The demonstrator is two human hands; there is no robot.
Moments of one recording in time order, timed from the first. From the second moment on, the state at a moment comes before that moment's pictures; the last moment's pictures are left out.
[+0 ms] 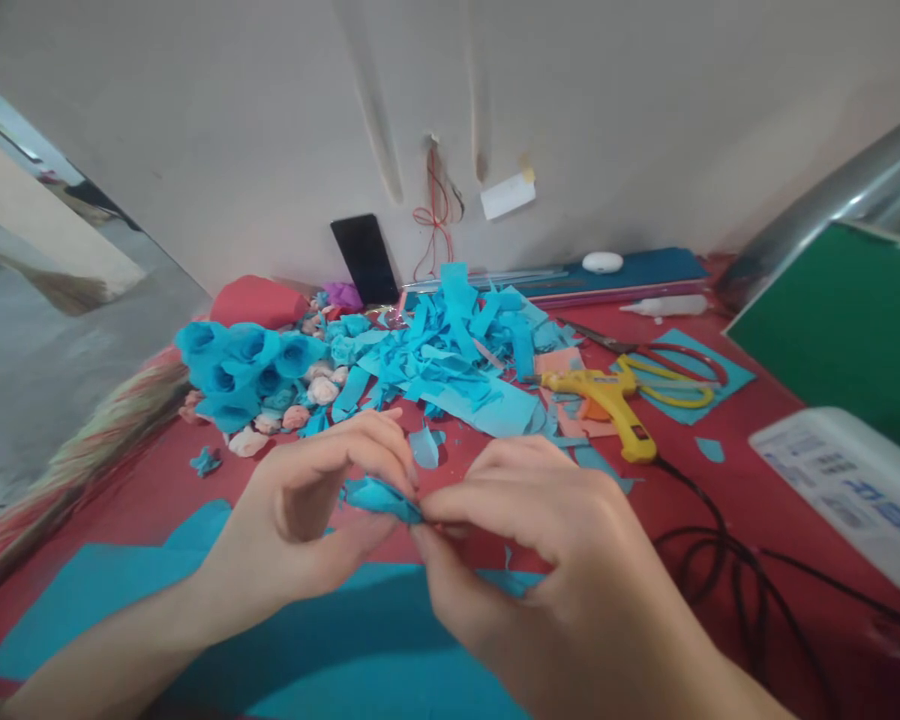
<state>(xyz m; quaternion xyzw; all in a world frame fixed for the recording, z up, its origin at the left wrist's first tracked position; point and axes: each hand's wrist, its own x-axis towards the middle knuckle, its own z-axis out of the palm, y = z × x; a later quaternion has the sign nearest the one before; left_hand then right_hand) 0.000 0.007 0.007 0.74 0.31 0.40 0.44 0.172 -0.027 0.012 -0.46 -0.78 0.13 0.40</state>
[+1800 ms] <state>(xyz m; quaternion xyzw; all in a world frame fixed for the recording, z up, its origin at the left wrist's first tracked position) -0.007 0.005 0.003 0.73 0.33 0.39 0.45 0.170 -0.029 0.008 -0.38 -0.82 -0.07 0.42</state>
